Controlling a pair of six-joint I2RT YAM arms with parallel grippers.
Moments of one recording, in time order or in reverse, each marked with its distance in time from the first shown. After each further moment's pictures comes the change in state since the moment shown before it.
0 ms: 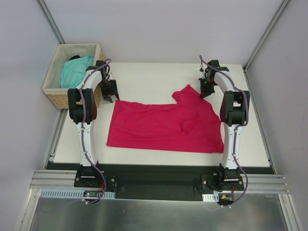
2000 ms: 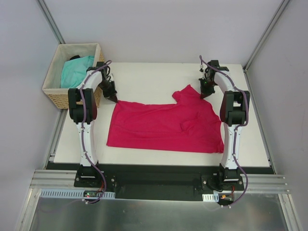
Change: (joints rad) left arm 0.000 0.003 -0.014 -0.020 0.067 -0.001; right arm 0.000 -0.001 0.002 -0.013 0.005 0.000
